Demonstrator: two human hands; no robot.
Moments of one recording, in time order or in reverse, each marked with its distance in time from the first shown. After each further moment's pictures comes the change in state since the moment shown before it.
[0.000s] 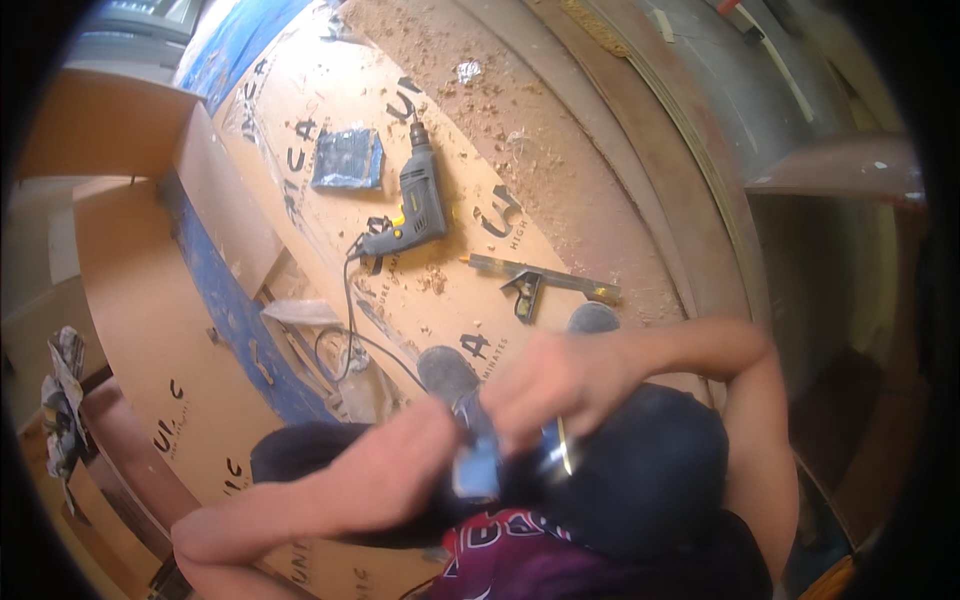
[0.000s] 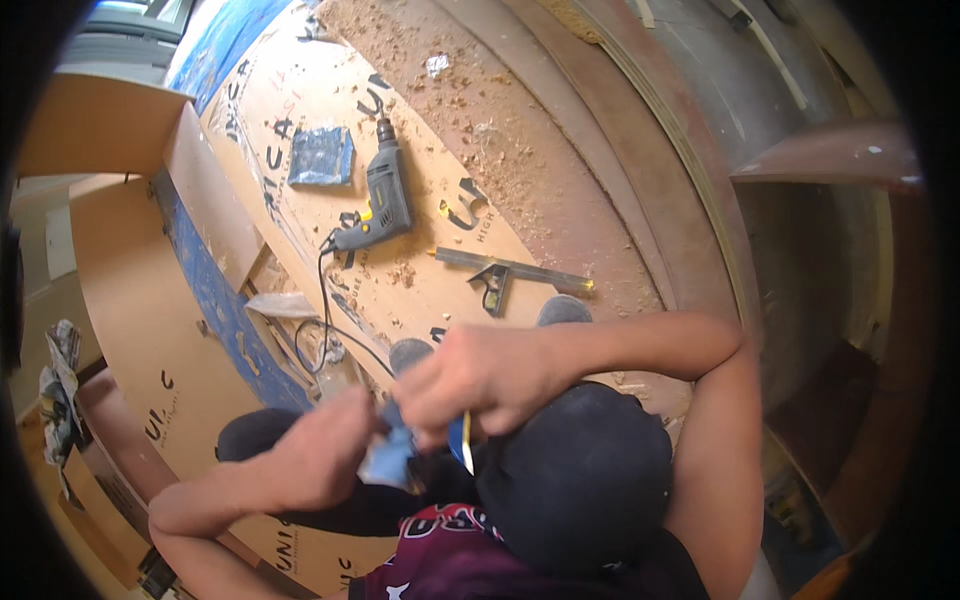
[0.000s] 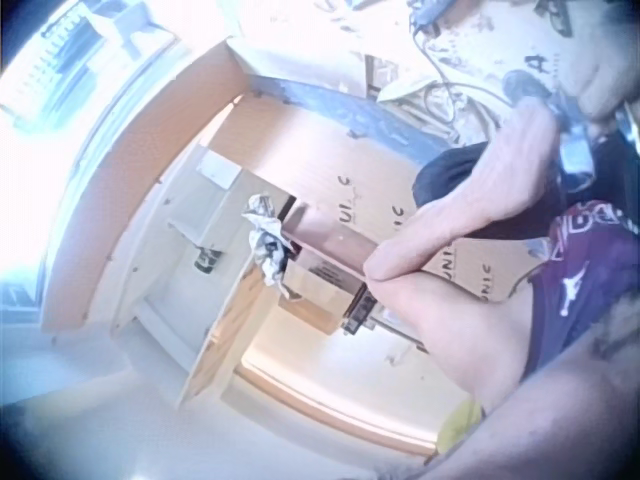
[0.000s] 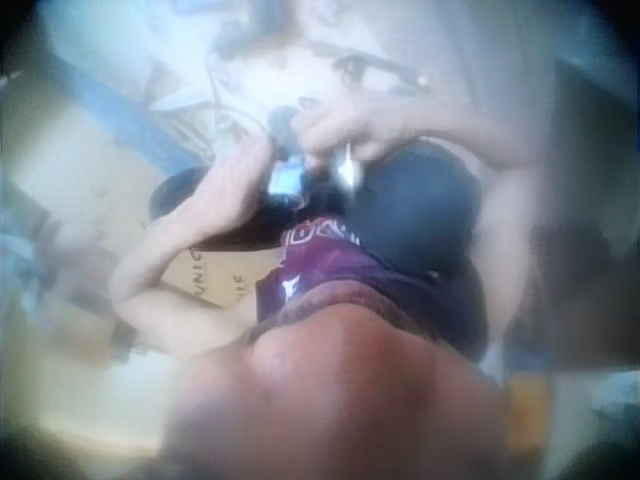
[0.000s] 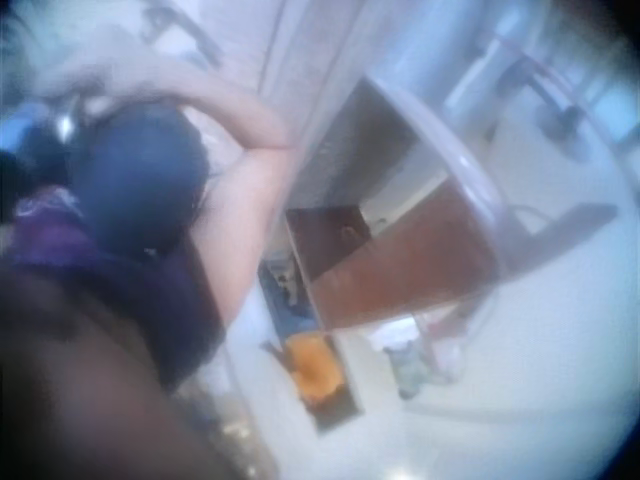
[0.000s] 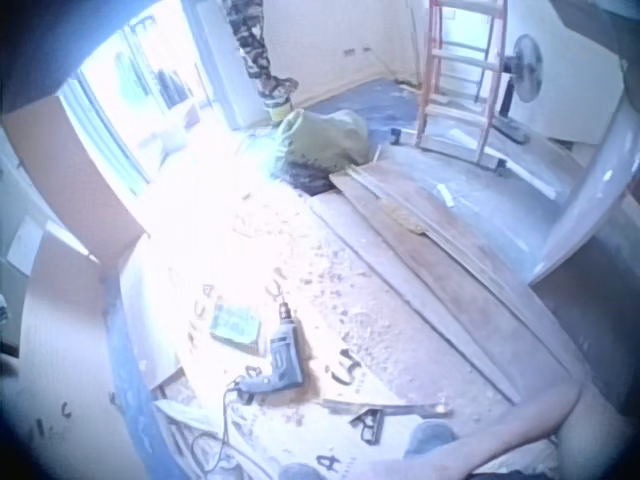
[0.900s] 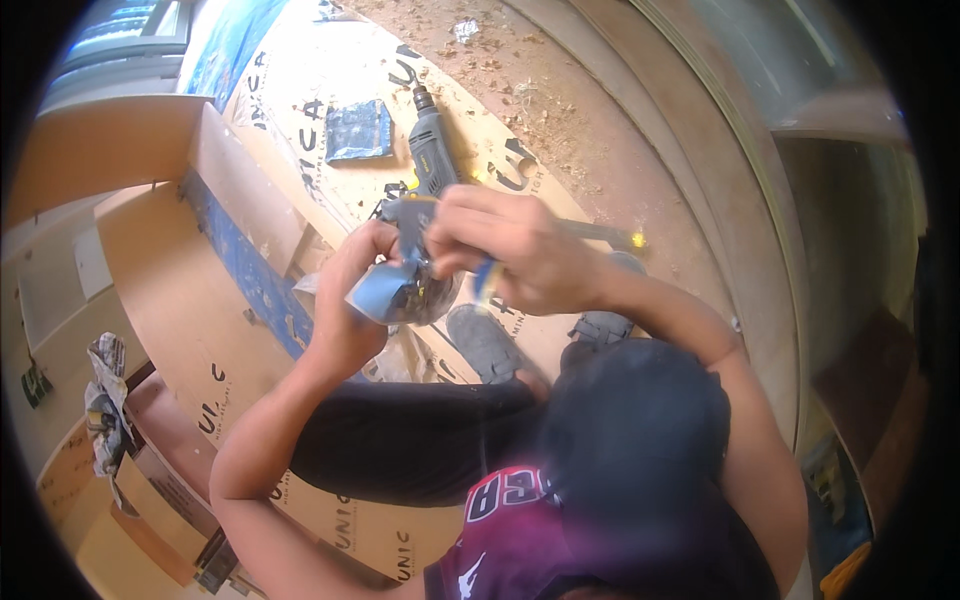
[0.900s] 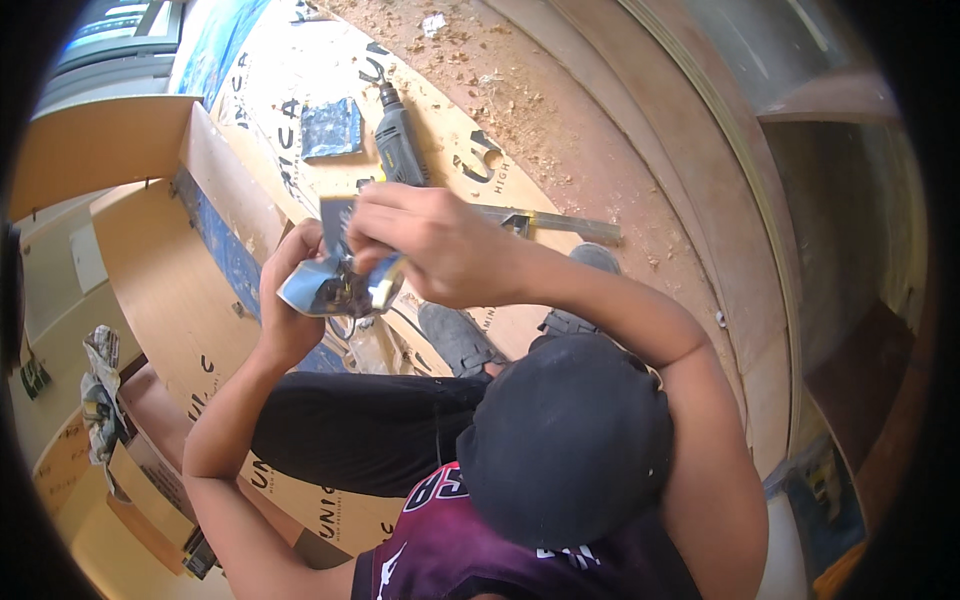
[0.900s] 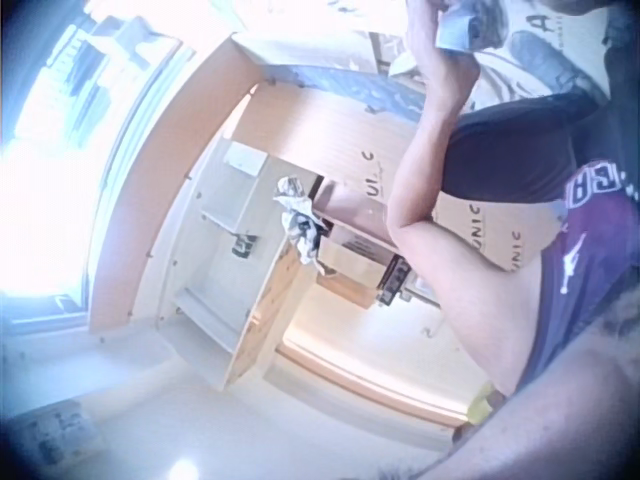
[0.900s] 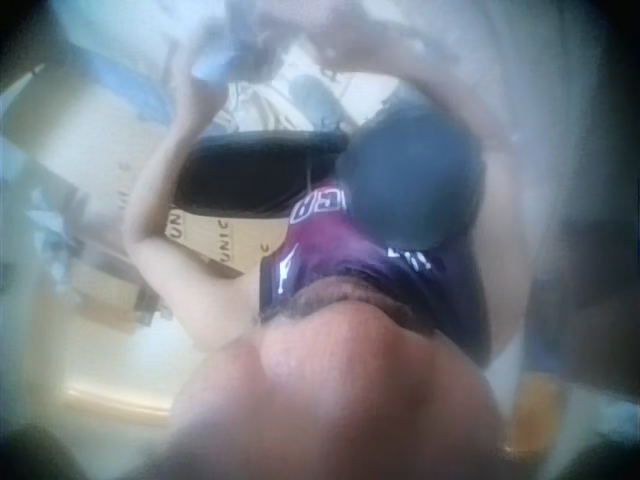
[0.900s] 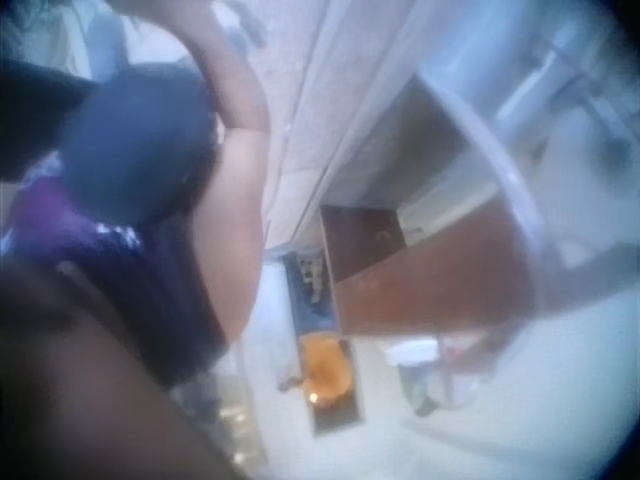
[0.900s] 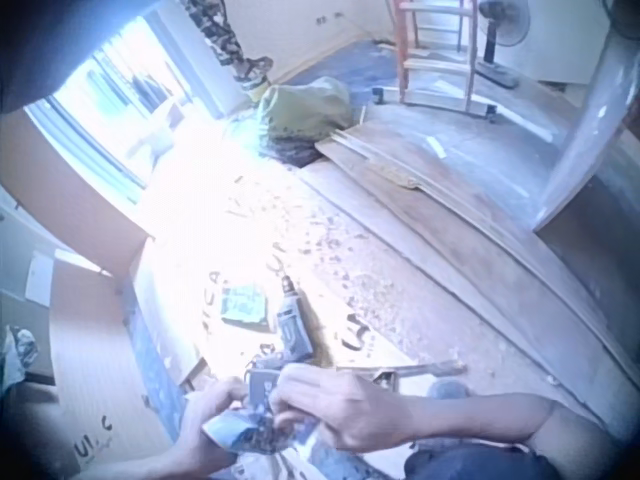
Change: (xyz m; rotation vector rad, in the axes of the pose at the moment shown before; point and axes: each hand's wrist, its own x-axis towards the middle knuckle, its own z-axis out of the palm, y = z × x) left_hand 0.054 -0.072 -0.031 0.081 0.461 -0.076; right_hand 0.015 0.044 -0.004 -0.492 0.639 0.042
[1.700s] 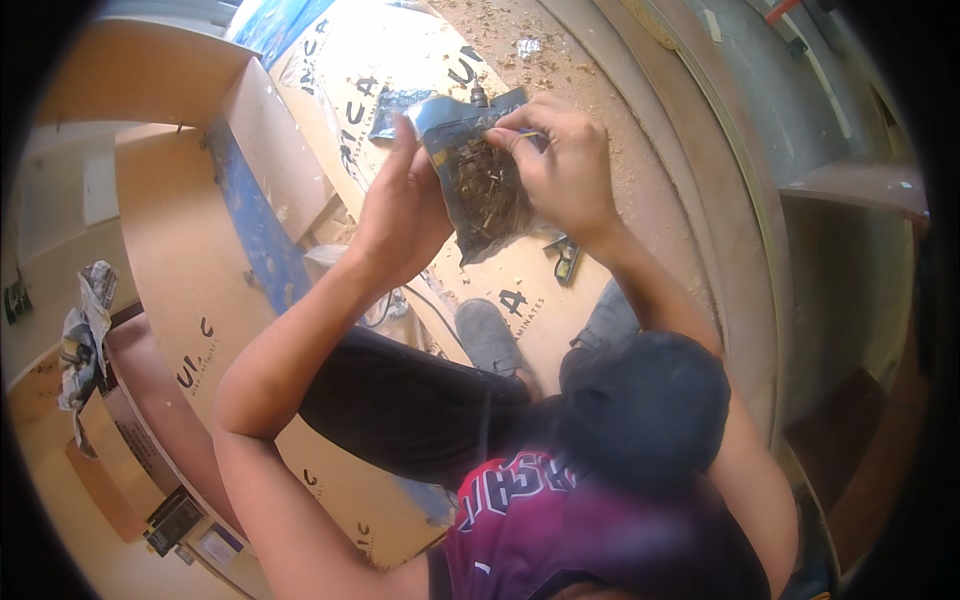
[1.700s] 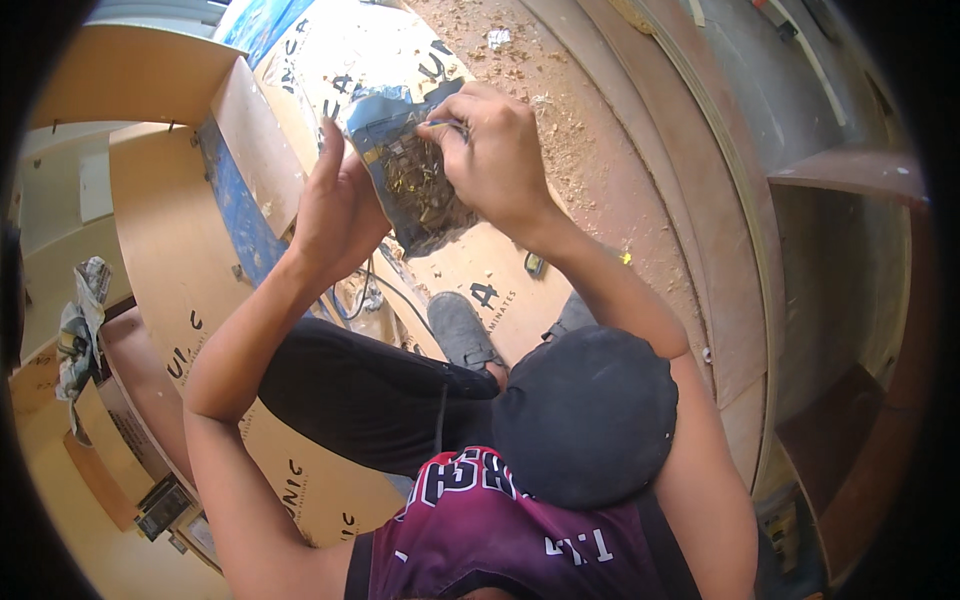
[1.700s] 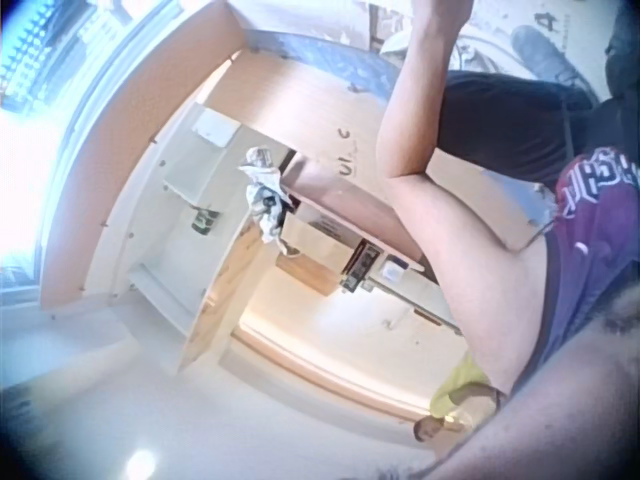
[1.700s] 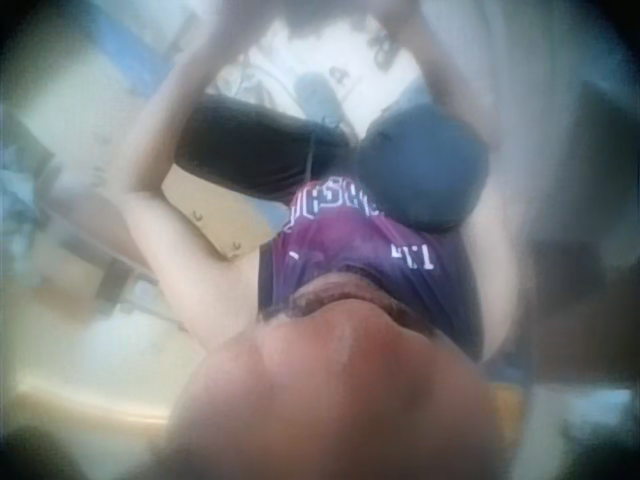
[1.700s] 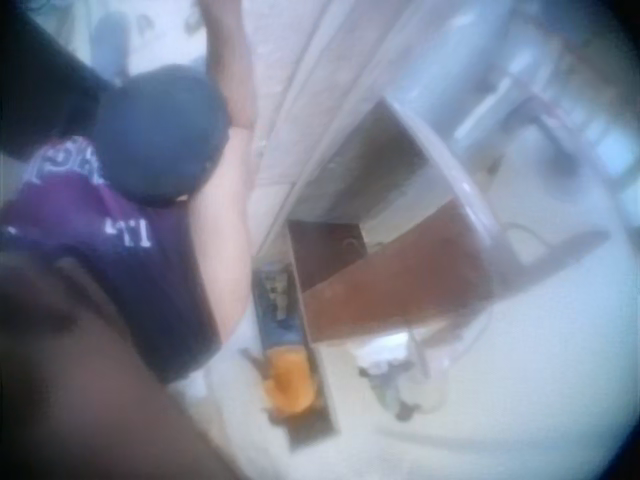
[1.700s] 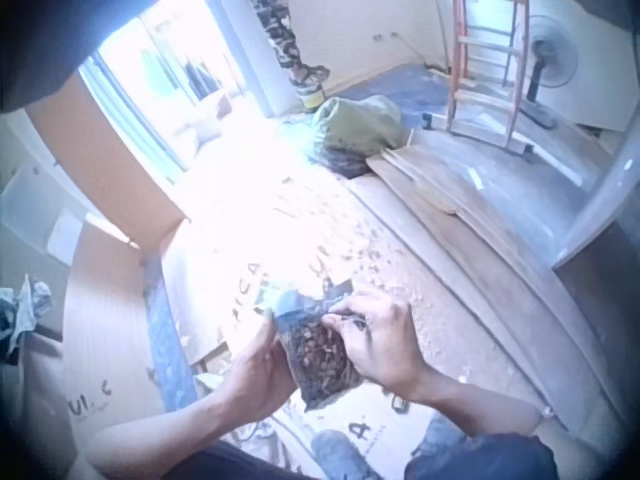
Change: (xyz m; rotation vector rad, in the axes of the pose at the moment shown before) left_hand 0.039 0.011 -0.014 -1.444 -0.059 -0.379; right_hand 0.062 0.005 0.009 -0.347 0.409 0.189
